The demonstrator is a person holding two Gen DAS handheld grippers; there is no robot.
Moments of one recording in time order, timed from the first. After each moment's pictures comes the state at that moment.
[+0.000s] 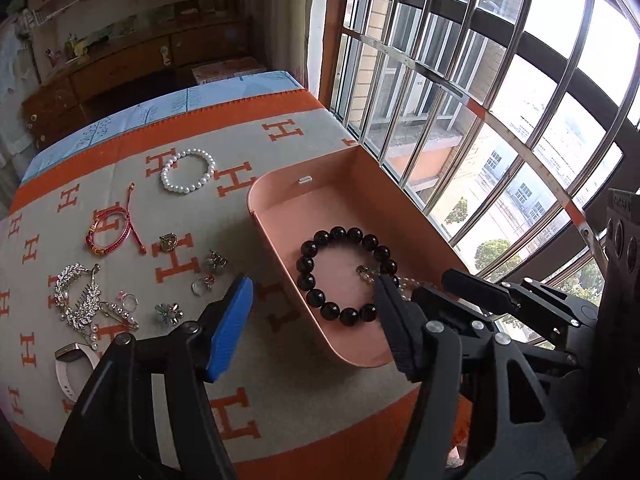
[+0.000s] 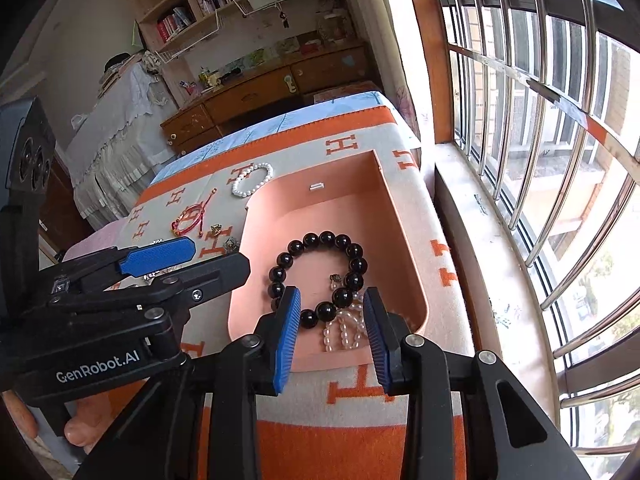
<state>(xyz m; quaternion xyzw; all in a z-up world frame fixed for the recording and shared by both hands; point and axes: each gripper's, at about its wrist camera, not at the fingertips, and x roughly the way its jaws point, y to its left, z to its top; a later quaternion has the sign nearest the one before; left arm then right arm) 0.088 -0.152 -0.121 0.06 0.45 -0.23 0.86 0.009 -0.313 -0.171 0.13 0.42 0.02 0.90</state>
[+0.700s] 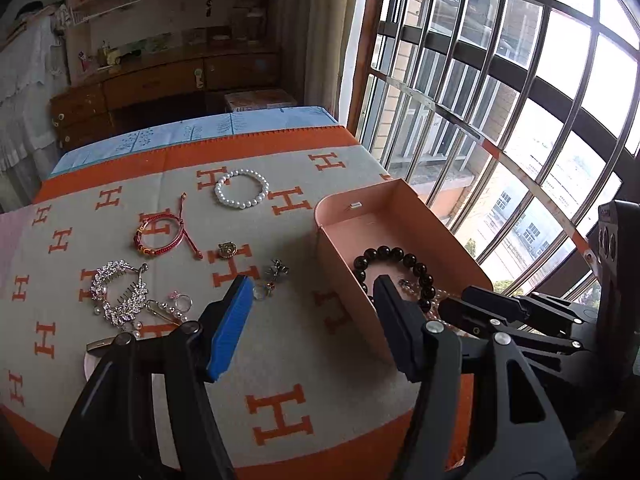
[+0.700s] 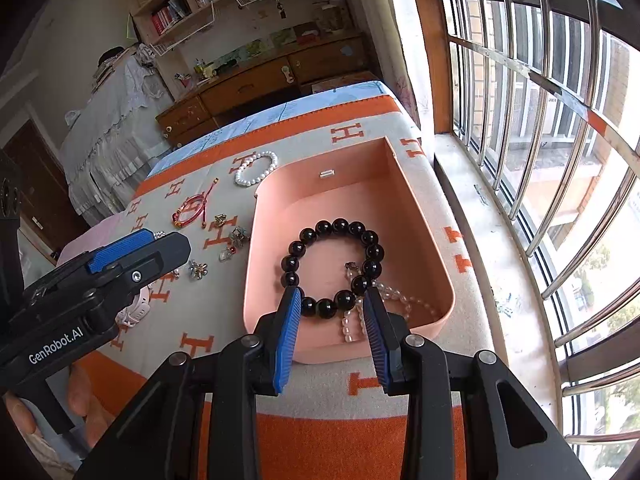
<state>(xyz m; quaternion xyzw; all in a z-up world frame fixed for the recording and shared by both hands) 0.074 -0.092 -0.108 0.02 0.39 -0.20 0.90 0.012 -0.298 -0.174 0.12 0.43 0.02 0.89</state>
